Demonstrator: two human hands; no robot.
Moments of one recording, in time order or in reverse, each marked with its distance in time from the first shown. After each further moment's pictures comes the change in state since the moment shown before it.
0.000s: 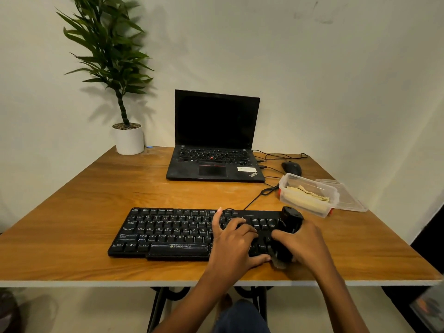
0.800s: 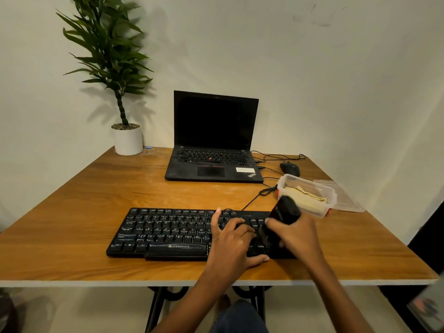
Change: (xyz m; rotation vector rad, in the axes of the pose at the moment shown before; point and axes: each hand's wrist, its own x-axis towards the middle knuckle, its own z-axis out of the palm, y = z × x) left_hand -0.001 0.000 0.002 0.021 -0.004 0.002; right_hand 0.006 -0.002 0.006 0.167 0.011 -0.138
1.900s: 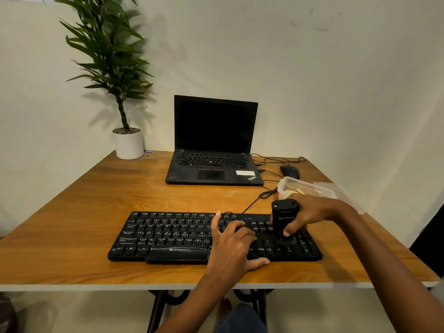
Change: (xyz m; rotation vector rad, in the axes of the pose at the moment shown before) left_hand 0.001 0.000 -0.001 -0.004 0.002 0.007; right_hand 0.080 -0.021 -0.057 -0.442 -0.959 -0.233
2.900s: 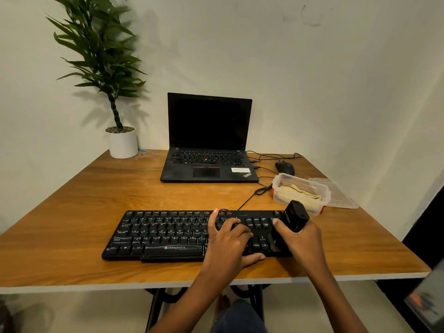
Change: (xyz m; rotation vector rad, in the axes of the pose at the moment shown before) left_hand -0.001 -0.001 0.001 0.043 0.003 0.036; right_hand -0.009 -0.012 0.106 0.494 1.120 0.216
